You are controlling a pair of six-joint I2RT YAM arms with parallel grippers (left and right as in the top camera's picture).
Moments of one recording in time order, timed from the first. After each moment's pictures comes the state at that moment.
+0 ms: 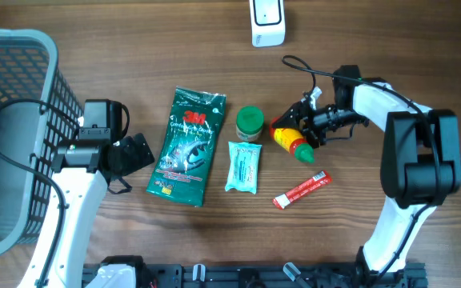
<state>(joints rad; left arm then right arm) -0.01 1.23 0.94 -1.01 -0.15 -0.46 0.06 2.07 1.26 -0.83 -0.98 0.29</state>
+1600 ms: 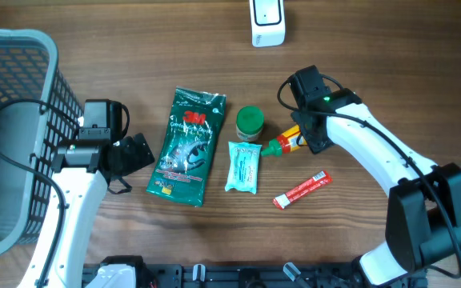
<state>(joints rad) -0.01 1.23 0.94 -1.01 -0.15 -0.46 0.37 1.74 1.17 -0.81 0.23 1.43</state>
